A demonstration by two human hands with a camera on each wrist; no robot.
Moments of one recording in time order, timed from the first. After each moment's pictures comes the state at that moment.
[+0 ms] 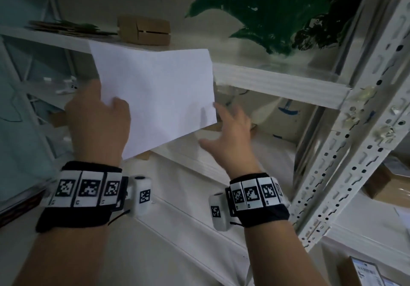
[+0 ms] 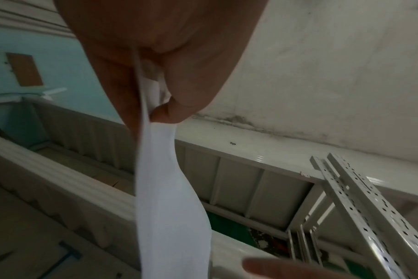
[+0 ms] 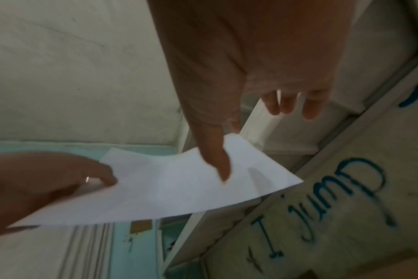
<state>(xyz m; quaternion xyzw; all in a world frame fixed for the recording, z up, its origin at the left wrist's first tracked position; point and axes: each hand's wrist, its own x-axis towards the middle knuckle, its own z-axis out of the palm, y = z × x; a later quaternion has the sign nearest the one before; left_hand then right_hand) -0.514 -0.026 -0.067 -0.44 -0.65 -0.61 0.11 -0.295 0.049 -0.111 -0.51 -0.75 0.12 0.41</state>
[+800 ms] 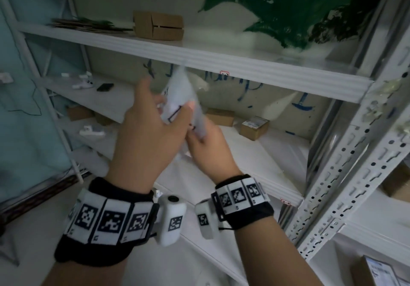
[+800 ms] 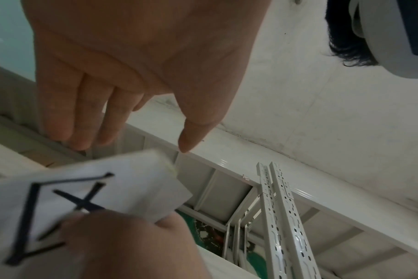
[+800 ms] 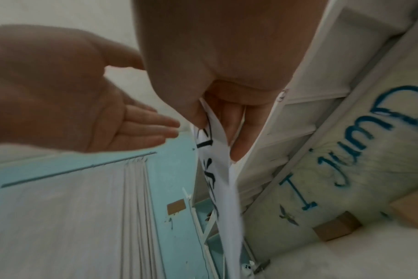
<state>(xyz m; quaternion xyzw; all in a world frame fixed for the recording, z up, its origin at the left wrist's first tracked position) -0.469 -0.071 -0.071 -0.54 -0.62 -0.56 -0.06 -0.354 0.021 -0.133 -0.30 -0.79 0.23 0.48</state>
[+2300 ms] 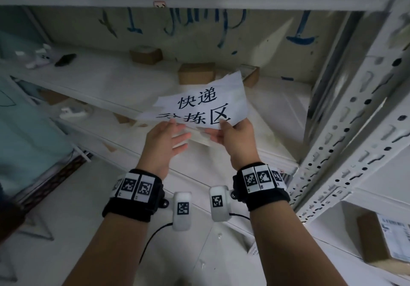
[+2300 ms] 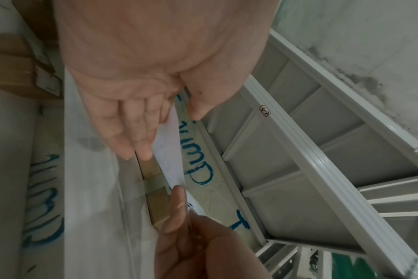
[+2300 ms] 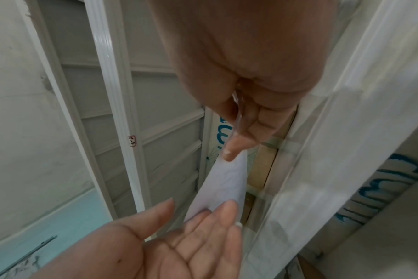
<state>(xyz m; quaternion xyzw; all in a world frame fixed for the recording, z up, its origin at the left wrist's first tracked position) -0.402 0.098 -0.239 -0.32 -0.58 -0.58 -0.48 -0.241 0.147 -0.272 -0.43 -0.41 0.57 0.57</state>
